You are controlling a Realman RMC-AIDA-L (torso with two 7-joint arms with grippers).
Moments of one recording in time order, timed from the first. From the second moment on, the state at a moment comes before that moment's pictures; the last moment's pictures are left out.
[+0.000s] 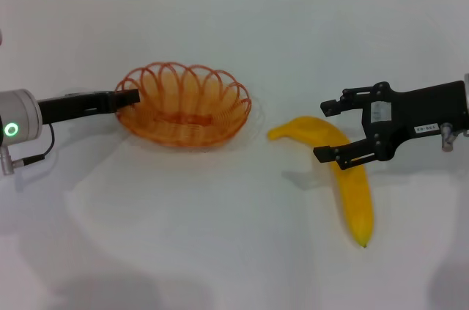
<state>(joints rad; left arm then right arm) -0.65 -2.01 0.74 0.38 1.97 1.03 -1.78 0.54 2.02 -0.88 -0.83 -2.11 -1.59 1.45</state>
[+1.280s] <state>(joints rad) -0.55 -2.04 0.78 0.59 1.91 1.09 -1.68 0.54 2.02 -0.88 -0.82 -2.11 -1.58 1.45</state>
